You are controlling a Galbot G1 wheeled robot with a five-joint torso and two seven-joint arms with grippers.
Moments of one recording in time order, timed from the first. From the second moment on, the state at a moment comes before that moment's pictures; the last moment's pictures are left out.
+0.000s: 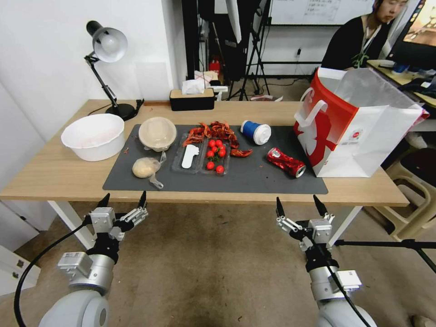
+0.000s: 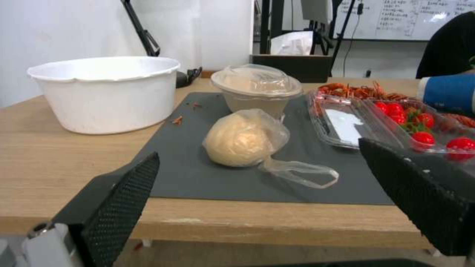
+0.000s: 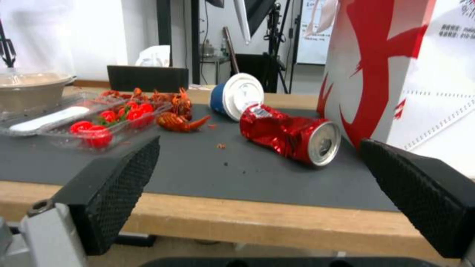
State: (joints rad) left arm 1.68 -1.52 -0.74 -2.25 -0.24 0.13 0.13; right arm -1.69 1.21 0.40 2.17 0.15 0.18 0.23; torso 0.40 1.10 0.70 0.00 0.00
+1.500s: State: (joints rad) left arm 1.67 -1.53 -0.75 -2.21 -0.24 0.11 0.13; right arm -1.29 1.05 0.48 1.82 0.57 0.08 -0.09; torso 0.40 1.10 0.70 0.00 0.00
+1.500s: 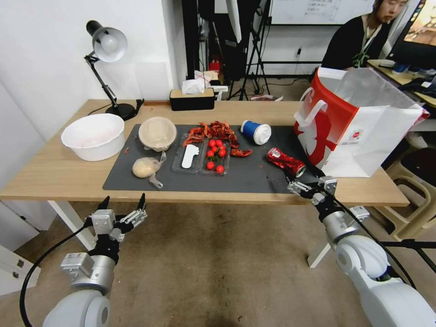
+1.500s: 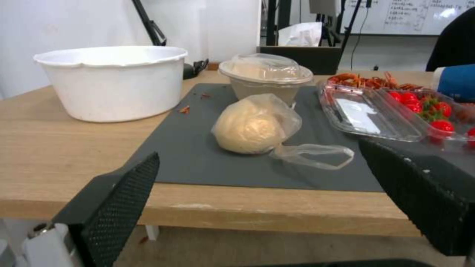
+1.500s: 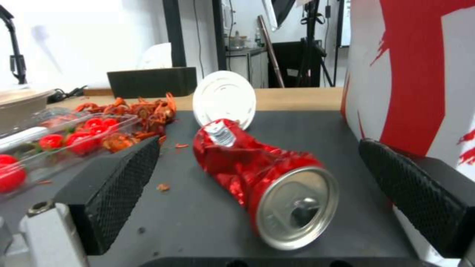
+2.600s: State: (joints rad) left arm 1.67 -1.53 -0.74 -2.20 -0.23 0.10 0.13; right arm -1.14 1.07 0.41 1.67 0.55 0.00 -0.07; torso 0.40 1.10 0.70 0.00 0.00
